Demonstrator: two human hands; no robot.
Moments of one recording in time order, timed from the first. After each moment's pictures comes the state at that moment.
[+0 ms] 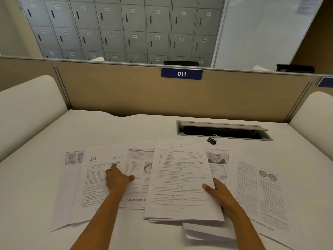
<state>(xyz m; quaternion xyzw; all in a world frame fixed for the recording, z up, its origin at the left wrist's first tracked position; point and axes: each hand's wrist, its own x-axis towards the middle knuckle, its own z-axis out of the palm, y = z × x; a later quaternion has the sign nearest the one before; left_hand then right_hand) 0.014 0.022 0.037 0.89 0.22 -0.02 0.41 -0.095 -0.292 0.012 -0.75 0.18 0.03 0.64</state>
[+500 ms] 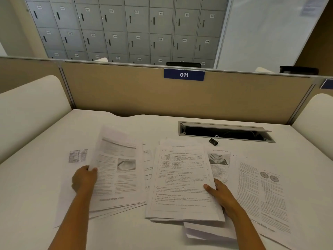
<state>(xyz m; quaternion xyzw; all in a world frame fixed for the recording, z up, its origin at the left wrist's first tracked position) 0.010 0.109 0.056 0.88 0.29 0.07 0.38 -0.095 -0.294 0.008 -0.75 0.17 0.03 0.64</state>
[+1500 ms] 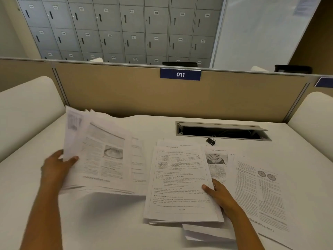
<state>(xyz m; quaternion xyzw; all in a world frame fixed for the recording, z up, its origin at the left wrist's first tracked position) 0.005 0.156 0.121 0.84 0.20 0.11 0.50 -0.096 -0.295 0.010 -0.75 0.16 0.04 0.64</state>
